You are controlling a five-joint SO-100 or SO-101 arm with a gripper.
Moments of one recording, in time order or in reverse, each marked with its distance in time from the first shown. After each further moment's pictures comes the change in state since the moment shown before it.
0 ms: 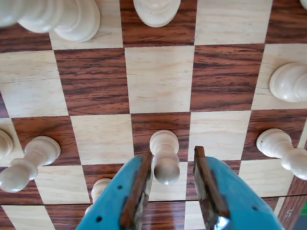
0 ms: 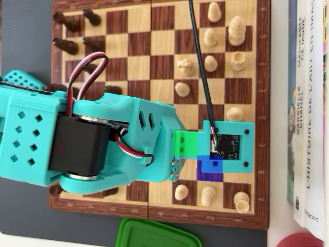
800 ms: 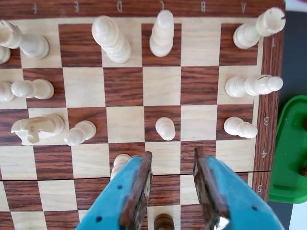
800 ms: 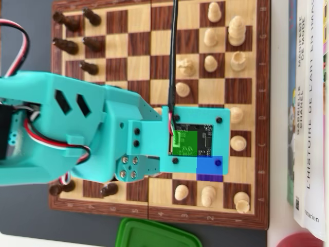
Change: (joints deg) arm -1.4 22.6 11.2 -2.9 0.0
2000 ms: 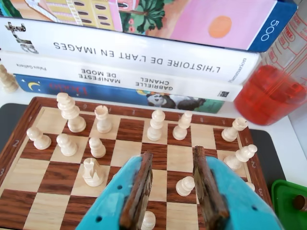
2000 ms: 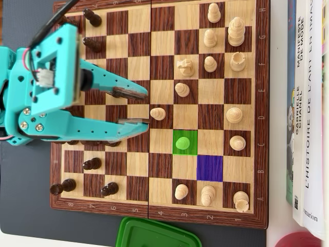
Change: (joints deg) arm -6.9 57.9 57.3 -42.1 0.0
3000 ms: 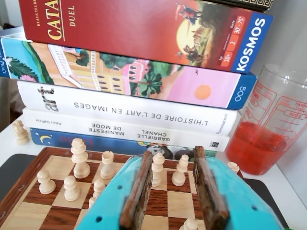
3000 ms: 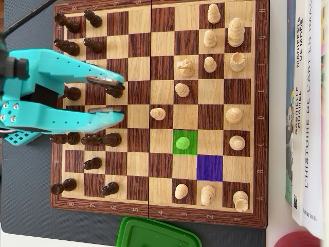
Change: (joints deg) arm -1.4 31.6 24.0 -13.1 0.0
